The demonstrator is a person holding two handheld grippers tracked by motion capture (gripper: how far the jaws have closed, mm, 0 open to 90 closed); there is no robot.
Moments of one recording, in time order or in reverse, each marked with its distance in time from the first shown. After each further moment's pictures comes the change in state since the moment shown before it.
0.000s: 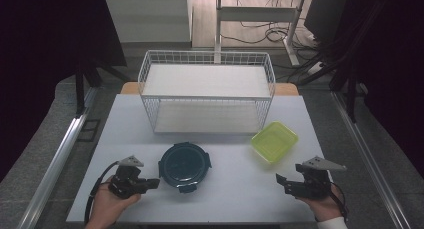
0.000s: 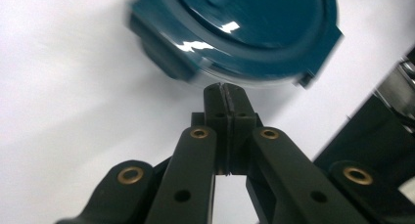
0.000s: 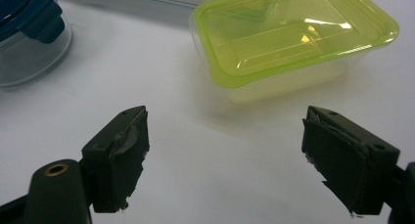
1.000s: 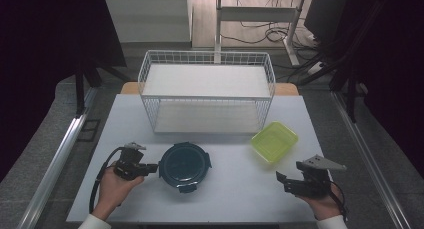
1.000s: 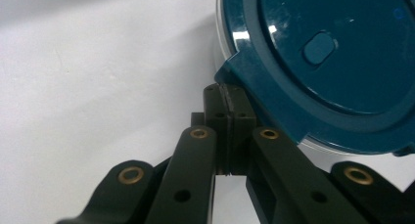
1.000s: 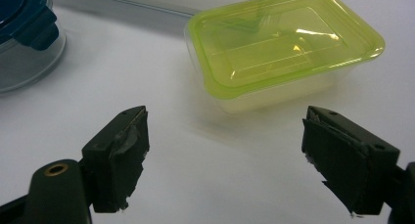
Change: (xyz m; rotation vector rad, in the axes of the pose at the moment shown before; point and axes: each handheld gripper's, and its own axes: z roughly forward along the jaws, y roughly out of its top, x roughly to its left) left arm 0.025 0.027 0.023 0.041 0.109 -0.061; right arm 0.001 0.004 0.000 -0.026 -0.028 -0.016
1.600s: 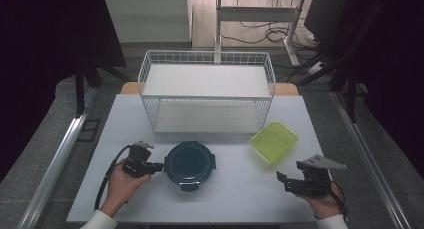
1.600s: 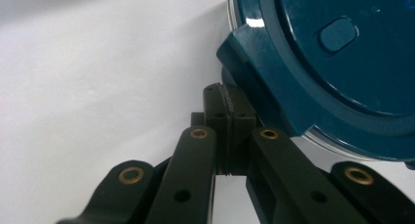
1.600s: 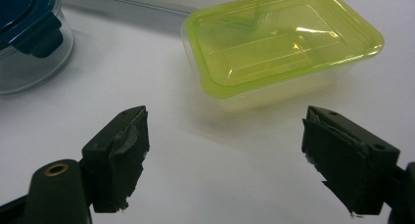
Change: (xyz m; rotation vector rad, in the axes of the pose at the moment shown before) left arm -0.006 0.012 0.020 0.034 -0.013 0.017; right arm -0.004 -0.001 0.002 0.004 0.005 0.006
